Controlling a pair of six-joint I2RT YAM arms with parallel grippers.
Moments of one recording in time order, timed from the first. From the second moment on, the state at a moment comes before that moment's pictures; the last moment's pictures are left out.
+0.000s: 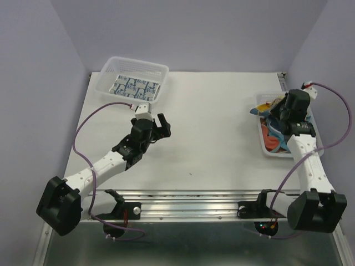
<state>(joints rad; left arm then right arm) -0.63 1.13 0.64 0.08 -0.33 -0.56 -0.12 1.19 0.98 -0.31 0.31 0.52</state>
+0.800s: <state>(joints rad) -0.63 0.73 0.58 -0.17 -0.45 -0.79 0.40 1.14 1.23 -0.30 -0.51 0.36</state>
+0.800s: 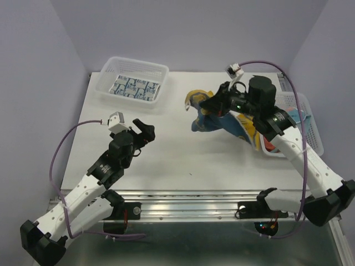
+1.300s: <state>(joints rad) -0.63 0.47 0.58 -0.48 -0.61 -0.97 0.68 1.37 1.54 -0.24 -0.21 0.30</state>
